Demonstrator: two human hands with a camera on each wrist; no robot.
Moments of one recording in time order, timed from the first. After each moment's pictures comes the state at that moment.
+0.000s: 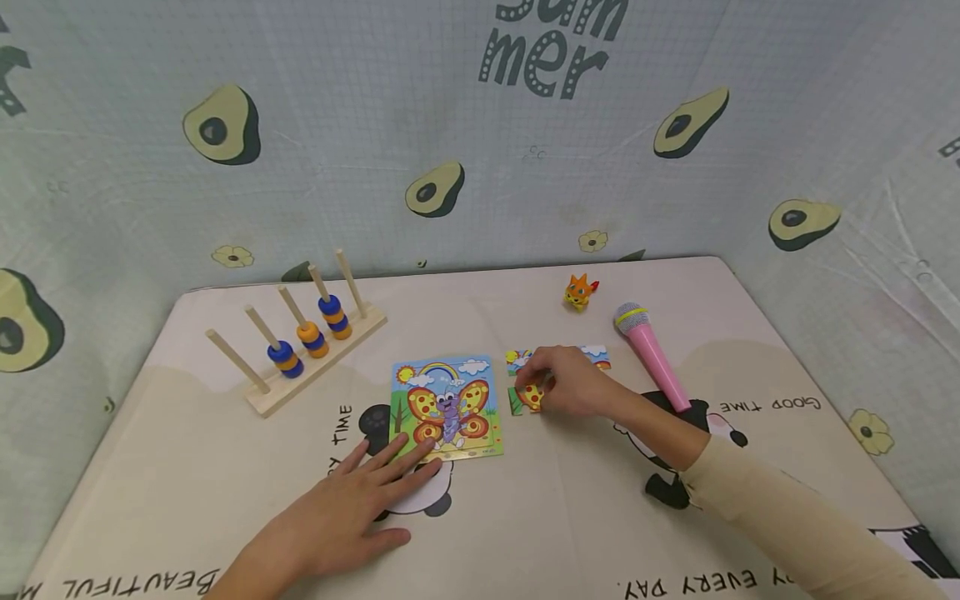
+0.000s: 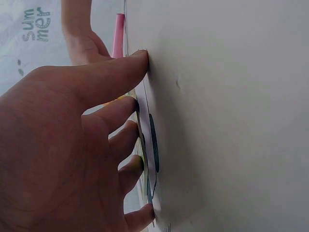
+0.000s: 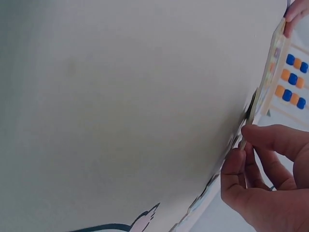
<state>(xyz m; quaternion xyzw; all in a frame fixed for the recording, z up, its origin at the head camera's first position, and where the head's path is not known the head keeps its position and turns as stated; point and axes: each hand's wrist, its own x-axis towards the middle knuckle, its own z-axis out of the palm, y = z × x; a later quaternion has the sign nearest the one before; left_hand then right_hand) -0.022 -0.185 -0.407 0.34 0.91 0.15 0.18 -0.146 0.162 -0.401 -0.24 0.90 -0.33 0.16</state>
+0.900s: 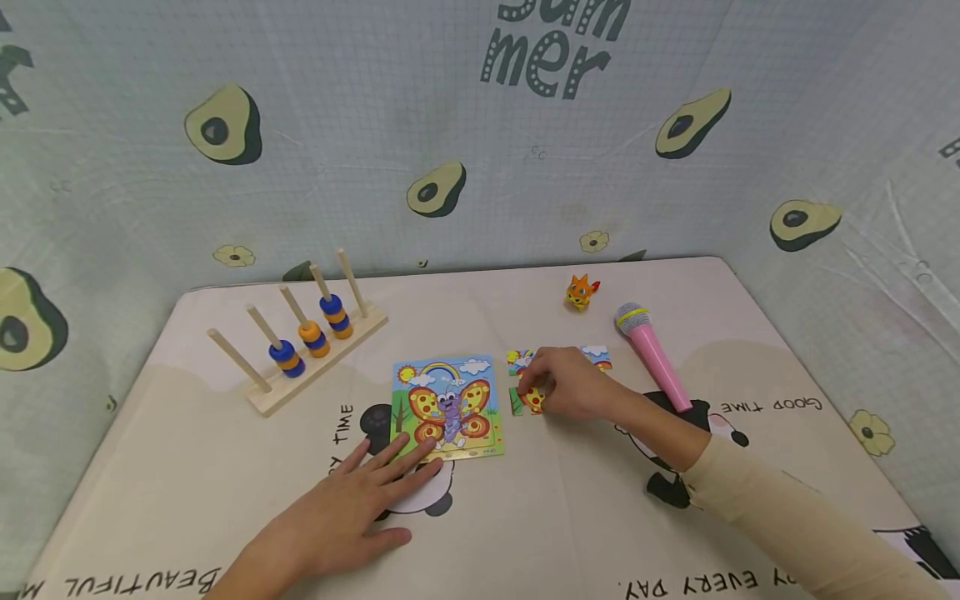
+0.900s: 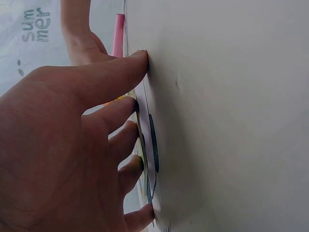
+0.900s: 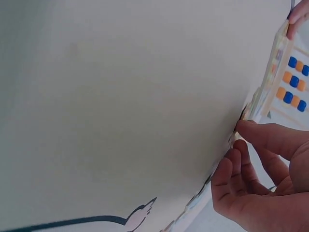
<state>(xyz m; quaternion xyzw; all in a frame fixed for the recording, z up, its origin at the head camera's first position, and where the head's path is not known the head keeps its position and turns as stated) -0.022 -0.186 -0.406 0.34 0.91 0.15 0.18 -0.142 0.160 -0.396 -0.24 0.91 -0.31 0.16</state>
